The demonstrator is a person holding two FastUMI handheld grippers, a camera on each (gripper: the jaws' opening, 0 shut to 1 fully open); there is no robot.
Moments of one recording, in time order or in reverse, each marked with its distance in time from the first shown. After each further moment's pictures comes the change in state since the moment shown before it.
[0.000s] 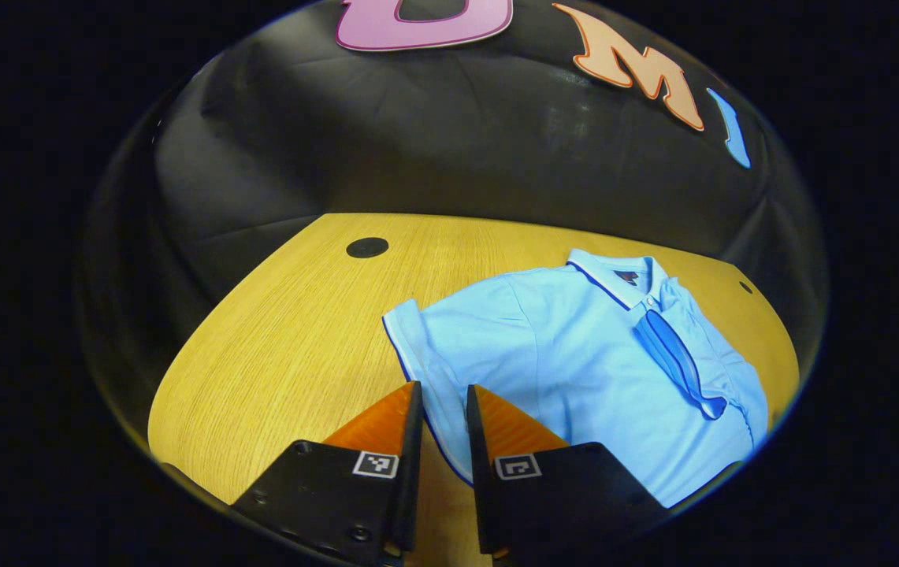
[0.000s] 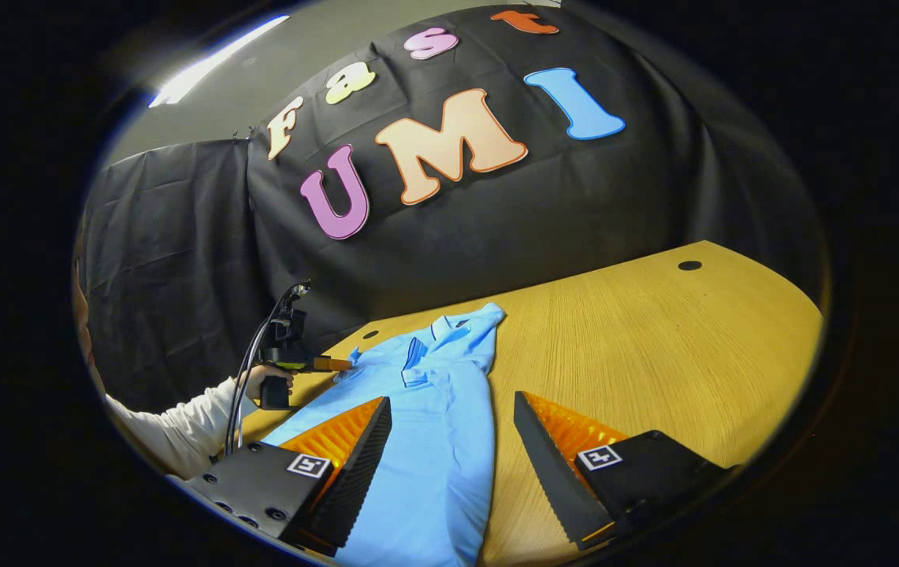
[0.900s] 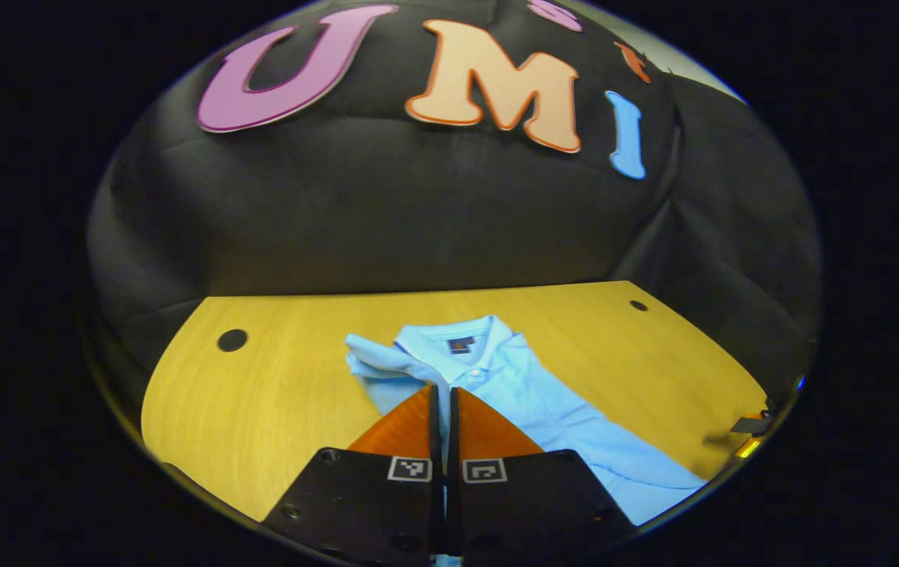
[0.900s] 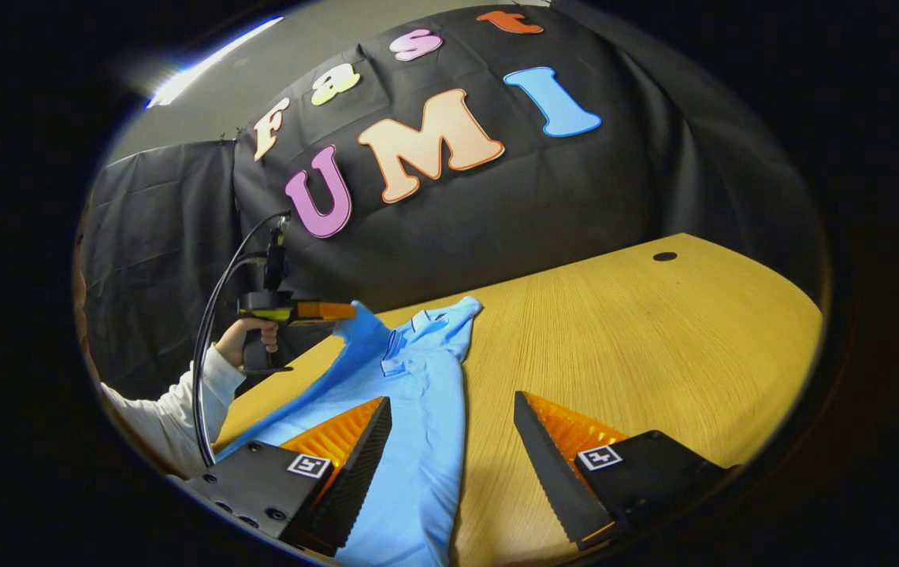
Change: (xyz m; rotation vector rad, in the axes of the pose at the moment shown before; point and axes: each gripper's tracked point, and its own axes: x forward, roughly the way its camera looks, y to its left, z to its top) left arm -0.037 -0.205 0.079 0.158 -0.130 -0.349; right arm -0.023 -0.021 -0.021 0.005 0.017 -0.056
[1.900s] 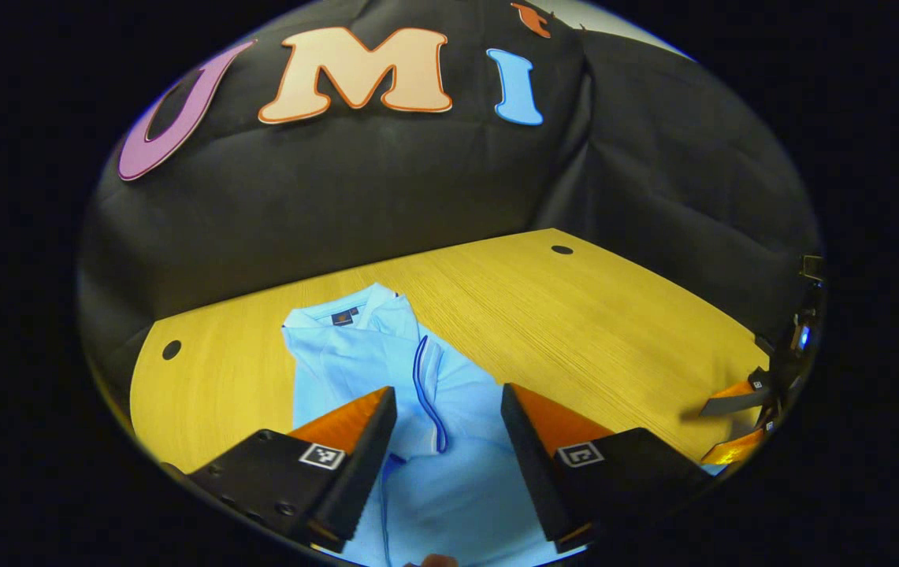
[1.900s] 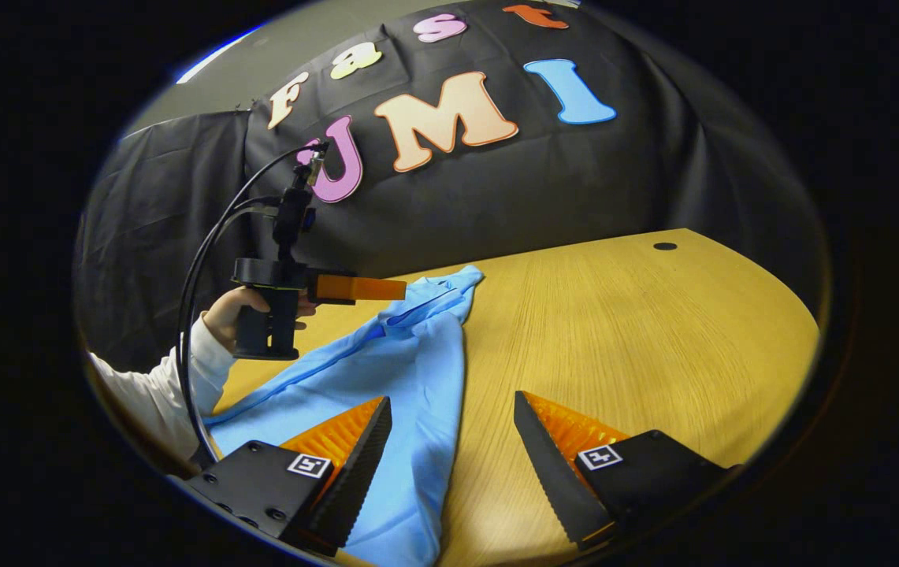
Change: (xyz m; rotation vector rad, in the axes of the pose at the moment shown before) left arm -0.037 -0.100 -0.061 0.161 0.061 -0.070; right arm -0.020 0.009 -0.037 -0.104 0.068 0.003
